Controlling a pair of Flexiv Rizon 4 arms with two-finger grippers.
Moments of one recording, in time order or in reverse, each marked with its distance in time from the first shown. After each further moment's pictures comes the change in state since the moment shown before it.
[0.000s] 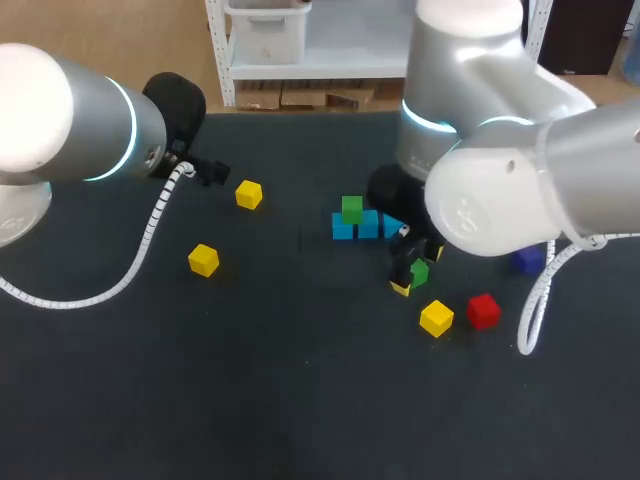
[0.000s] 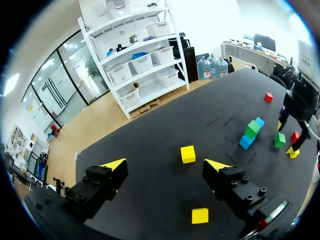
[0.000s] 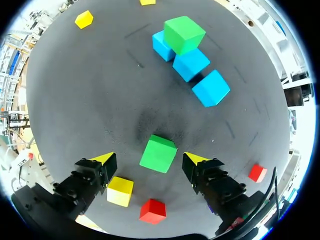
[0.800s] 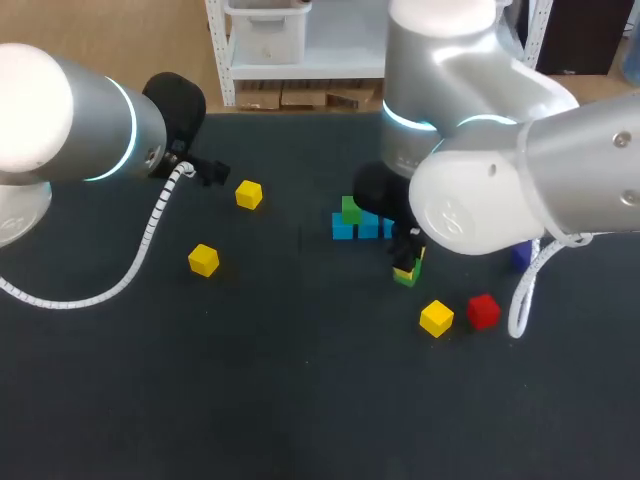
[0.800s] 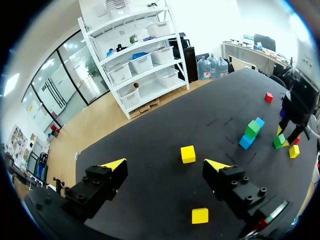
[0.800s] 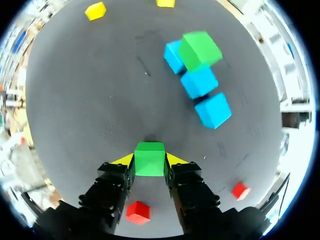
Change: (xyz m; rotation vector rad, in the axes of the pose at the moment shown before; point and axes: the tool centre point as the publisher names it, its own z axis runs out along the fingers) left arm 0.000 0.000 0.000 0.000 0.000 0.000; right arm -0.015 -0.009 -0.006 0.064 0.018 -0.191
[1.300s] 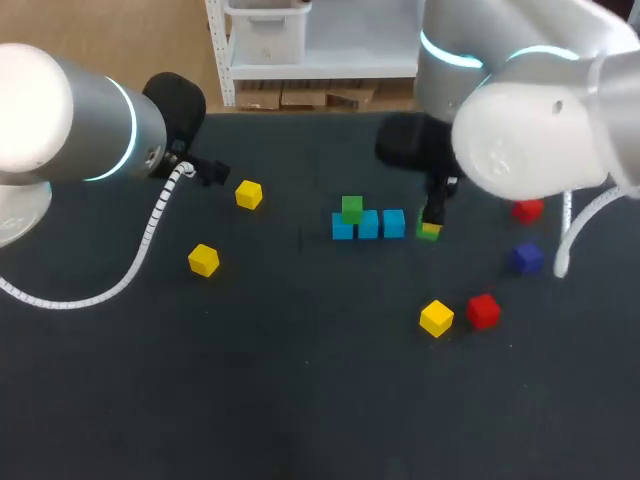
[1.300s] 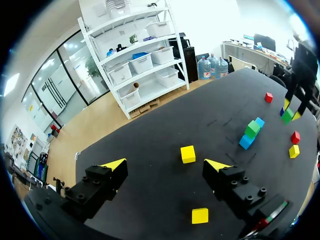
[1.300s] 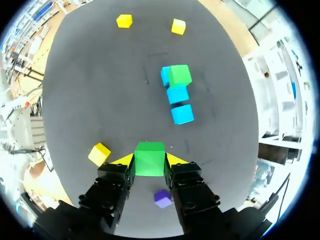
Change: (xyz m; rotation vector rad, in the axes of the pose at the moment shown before) left arm 0.000 0.000 0.000 0.000 0.000 0.000; right arm 0.017 -0.031 -0.073 0.036 -0.050 -0.239
